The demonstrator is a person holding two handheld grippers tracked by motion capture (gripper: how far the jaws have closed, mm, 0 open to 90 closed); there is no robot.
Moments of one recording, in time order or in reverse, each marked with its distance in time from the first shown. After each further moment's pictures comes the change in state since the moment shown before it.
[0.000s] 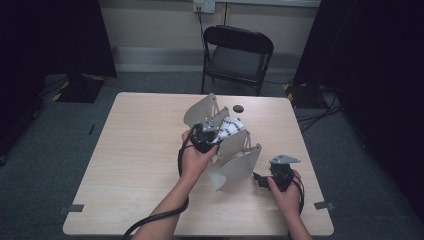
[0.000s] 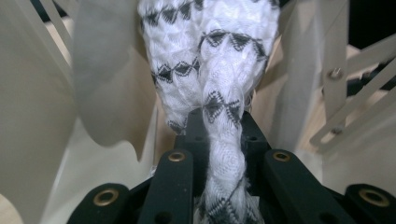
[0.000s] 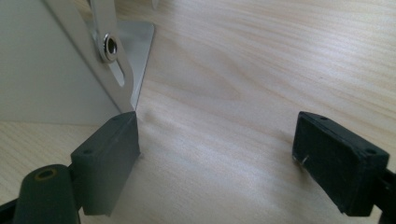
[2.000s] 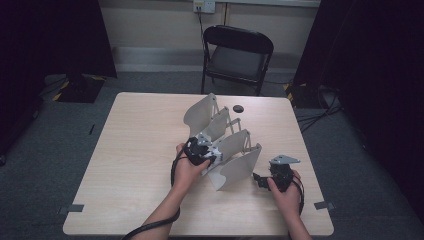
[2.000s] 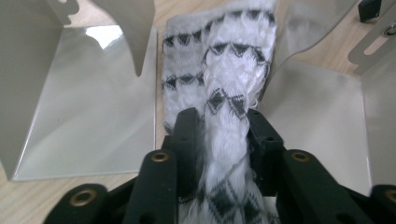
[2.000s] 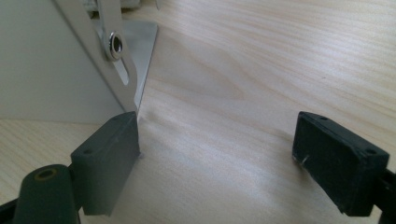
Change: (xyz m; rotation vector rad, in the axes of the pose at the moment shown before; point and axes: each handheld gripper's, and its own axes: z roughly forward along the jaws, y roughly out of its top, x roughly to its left) left arm 0.013 -0.050 0.010 0.107 -0.013 0.025; right arm 0.001 0.000 0.000 0.000 0.005 -0.005
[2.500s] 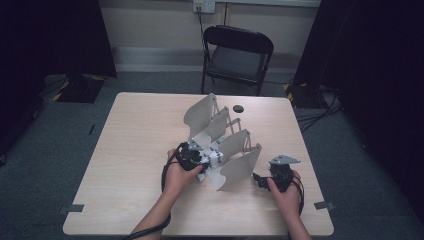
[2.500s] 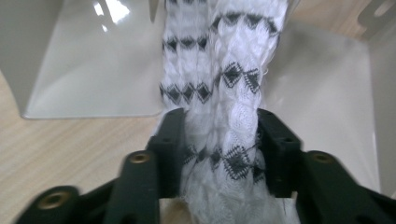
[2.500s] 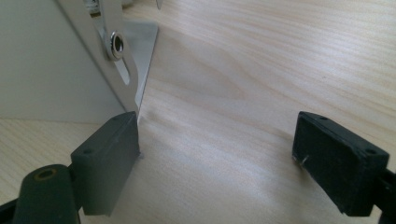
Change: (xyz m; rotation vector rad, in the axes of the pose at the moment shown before) left arm 0.007 -0.026 -0.009 0.047 -0.020 -0.034; right arm 0.001 0.000 0.000 0.000 -0.002 0.002
